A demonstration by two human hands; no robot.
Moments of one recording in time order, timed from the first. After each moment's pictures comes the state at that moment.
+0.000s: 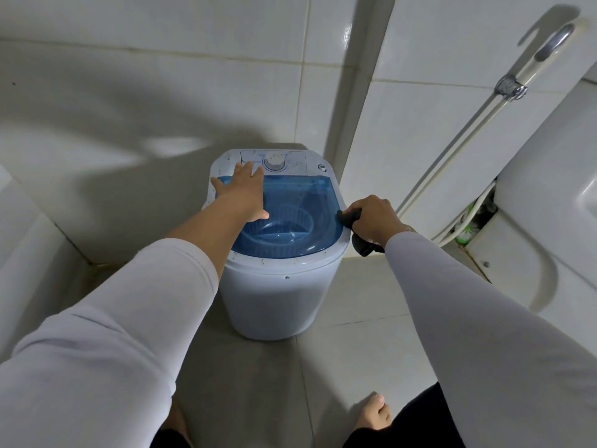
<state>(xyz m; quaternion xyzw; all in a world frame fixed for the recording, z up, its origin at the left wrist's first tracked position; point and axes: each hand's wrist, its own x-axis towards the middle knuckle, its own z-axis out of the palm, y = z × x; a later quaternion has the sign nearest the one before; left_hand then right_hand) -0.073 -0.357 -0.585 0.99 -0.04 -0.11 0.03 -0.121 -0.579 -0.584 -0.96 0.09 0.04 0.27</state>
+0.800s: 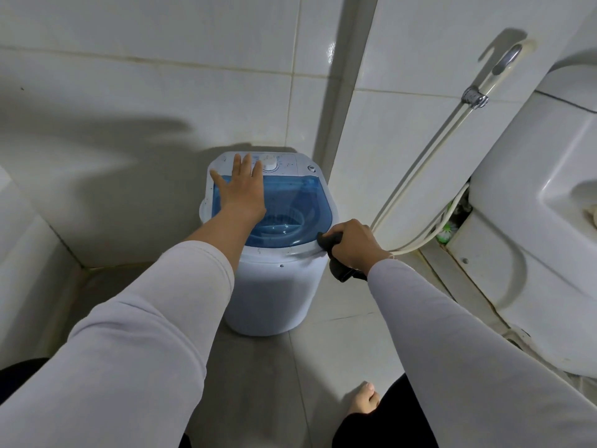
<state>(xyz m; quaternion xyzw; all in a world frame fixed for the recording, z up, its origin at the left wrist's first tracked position) -0.098 -0.366 -0.590 1.00 -0.04 0.01 0.02 -0.189 -0.553 -0.591 -0.95 0.09 0.07 0.28</state>
